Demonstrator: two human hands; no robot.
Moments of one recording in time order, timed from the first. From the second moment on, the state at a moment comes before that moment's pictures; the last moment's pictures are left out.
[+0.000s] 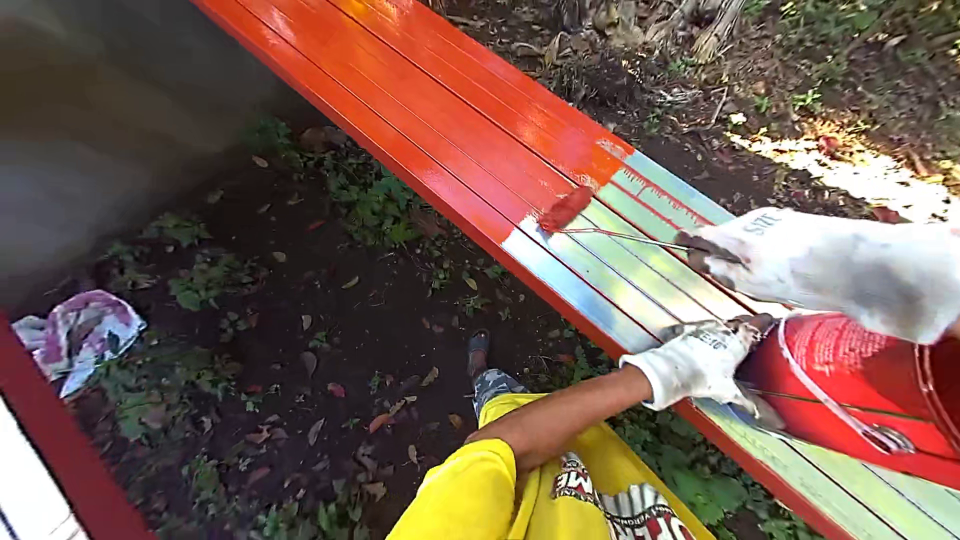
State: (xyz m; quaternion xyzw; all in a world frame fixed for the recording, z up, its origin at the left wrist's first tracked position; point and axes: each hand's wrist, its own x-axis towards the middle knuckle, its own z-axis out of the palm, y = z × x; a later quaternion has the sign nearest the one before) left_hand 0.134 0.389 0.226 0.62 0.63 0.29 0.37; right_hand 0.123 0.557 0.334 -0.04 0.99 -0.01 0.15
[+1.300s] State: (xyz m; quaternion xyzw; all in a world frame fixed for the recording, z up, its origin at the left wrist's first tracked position) left_hand 0.066 0.144 0.097 0.28 0.59 0.50 0.57; right_hand 0.034 0.410 0.349 -0.03 0.97 -0.06 0.22
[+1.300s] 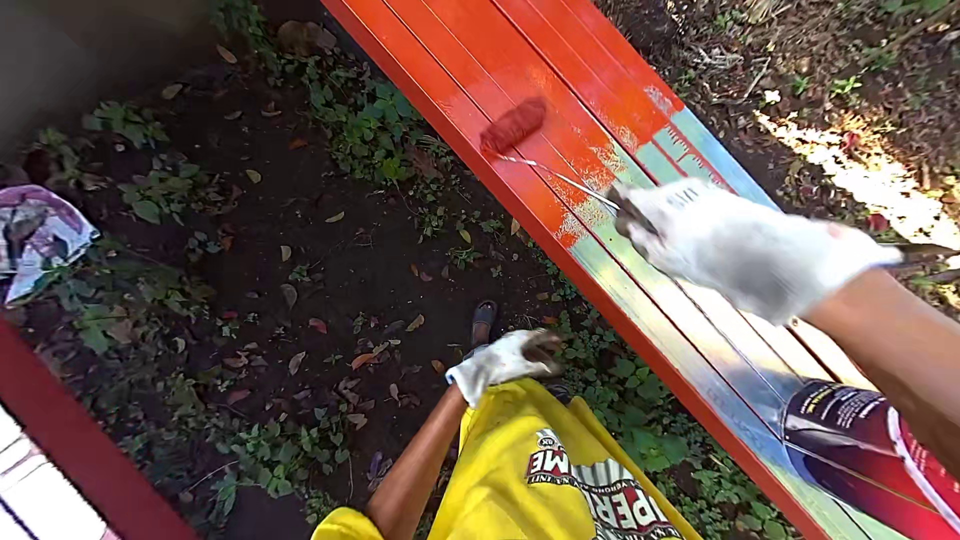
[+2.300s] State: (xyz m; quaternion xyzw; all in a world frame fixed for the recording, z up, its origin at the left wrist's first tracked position) left_hand 0.218 -0.048 -0.087 -0.32 0.70 0.38 0.51; right_hand 0.049 0.434 0.386 0.07 0.96 -0.01 0.29
